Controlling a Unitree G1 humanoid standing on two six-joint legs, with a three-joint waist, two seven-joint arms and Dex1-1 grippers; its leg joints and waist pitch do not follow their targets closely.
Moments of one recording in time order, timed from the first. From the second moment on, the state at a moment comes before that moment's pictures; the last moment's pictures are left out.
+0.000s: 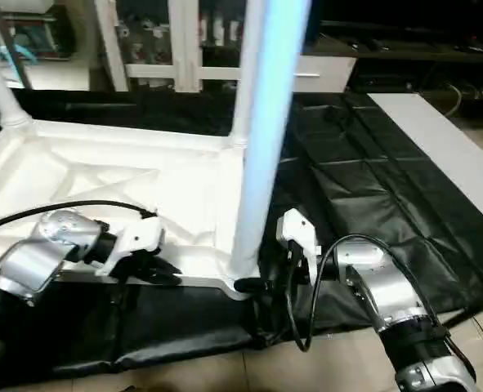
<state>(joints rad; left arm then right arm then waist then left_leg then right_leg) -0.53 0.53 -0.40 0.35 0.01 0.15 -1.39 -0.37 -0.49 0.24 0.36 0.26 0.12 1.28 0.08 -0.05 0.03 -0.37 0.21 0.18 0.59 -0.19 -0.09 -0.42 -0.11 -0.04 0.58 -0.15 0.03</state>
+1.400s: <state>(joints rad) -0.66 0.17 -0.29 0.61 0.13 0.41 -0.78 -0.62 -0.12 0.07 0.85 0.09 0.01 0.37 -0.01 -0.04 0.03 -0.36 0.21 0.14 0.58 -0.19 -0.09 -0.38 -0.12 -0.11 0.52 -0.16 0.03</state>
